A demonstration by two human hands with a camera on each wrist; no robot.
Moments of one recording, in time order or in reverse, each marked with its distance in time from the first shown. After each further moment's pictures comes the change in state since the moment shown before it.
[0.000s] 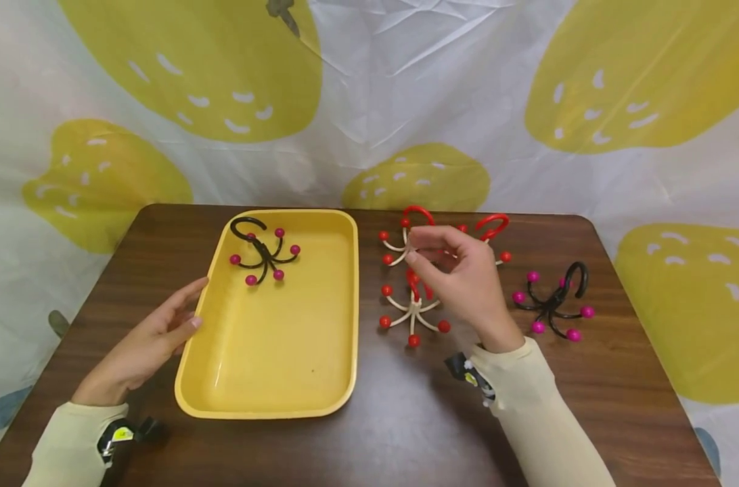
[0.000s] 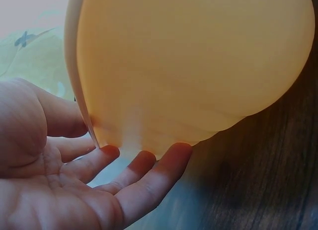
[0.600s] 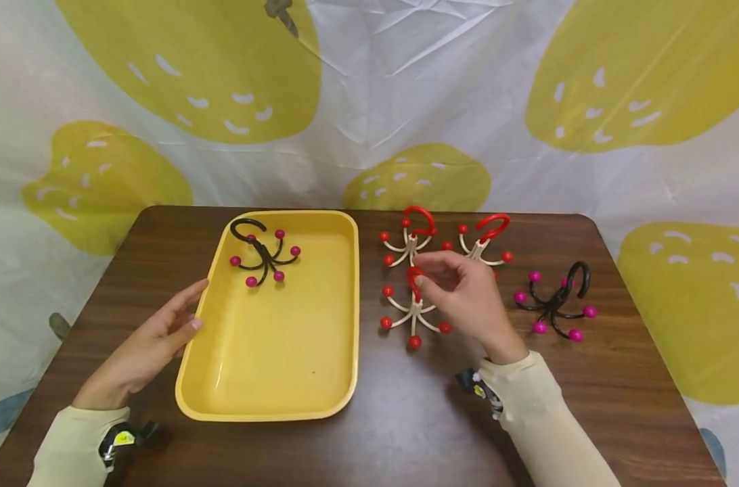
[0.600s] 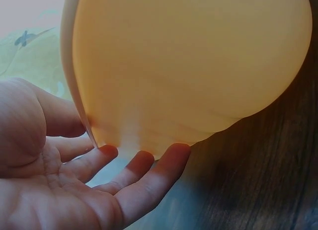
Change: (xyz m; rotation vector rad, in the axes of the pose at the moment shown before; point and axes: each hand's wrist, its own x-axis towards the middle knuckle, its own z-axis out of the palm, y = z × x) left_hand 0.000 0.001 -0.001 0.001 0.011 -0.001; right_hand -0.014 0.035 -0.006 -0.121 -0.087 0.089
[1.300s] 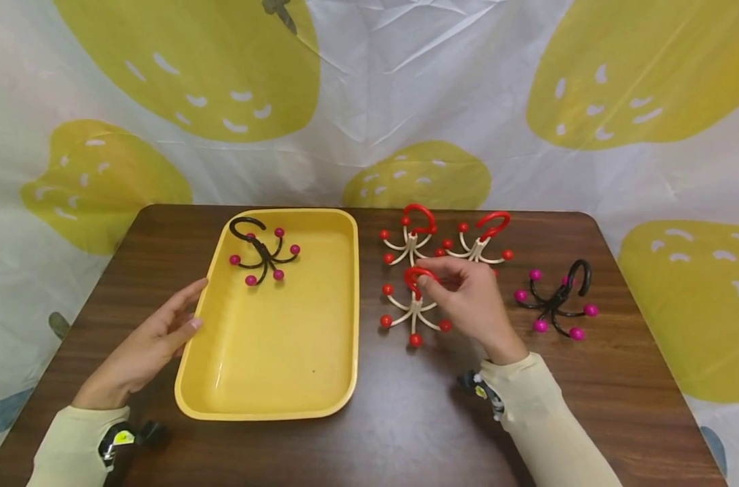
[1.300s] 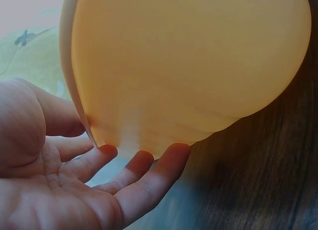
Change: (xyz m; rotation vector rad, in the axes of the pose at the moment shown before) left_hand 0.000 0.001 0.001 0.015 0.004 0.001; right_hand -0.001 0.013 0.001 -0.066 0.040 0.000
